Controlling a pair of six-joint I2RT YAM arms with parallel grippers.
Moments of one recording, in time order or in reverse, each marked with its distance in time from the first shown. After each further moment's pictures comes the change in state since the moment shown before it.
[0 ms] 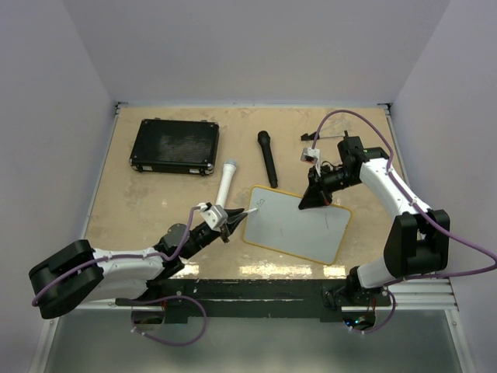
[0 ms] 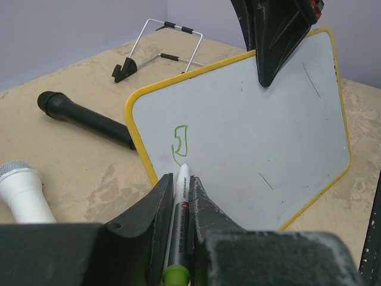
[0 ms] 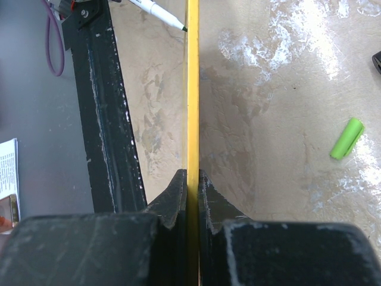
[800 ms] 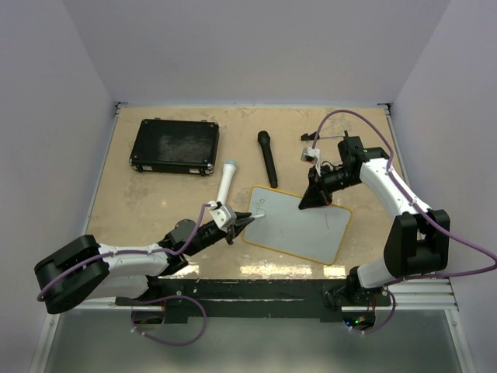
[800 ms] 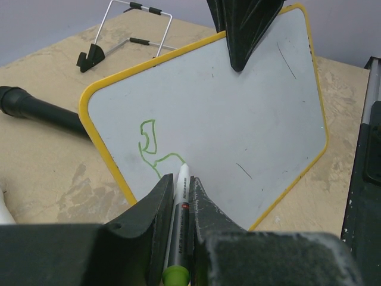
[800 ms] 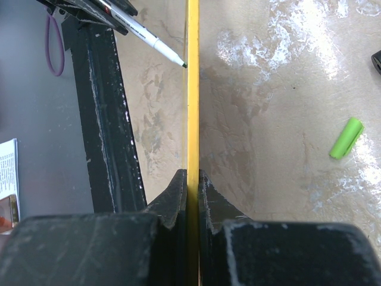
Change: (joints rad) left arm 0.000 0.061 0.055 -0.062 0.098 -0.013; right arm -0.001 0.000 0.000 0.000 0.000 0.000
